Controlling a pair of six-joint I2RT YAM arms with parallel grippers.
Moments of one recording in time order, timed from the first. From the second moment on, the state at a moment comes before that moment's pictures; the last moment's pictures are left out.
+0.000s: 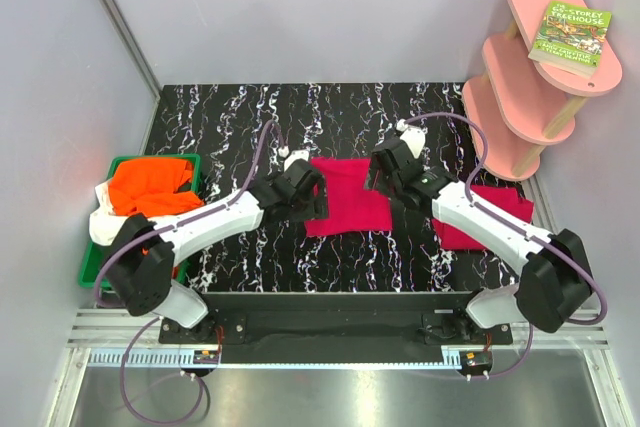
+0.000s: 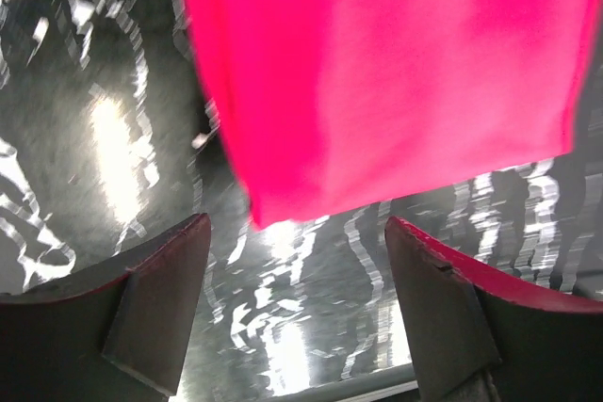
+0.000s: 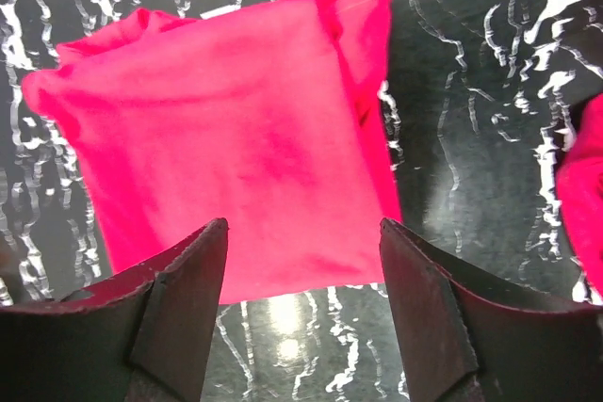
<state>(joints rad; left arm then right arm) -0.80 1.49 0.99 -0.49 -0.22 -0.76 0.65 1.39 1.05 -0.47 0.39 0.73</state>
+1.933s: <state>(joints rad) -0.82 1.93 1.30 -0.48 -0.26 -0.77 0.51 1.75 0.97 -0.19 0.24 0.70</state>
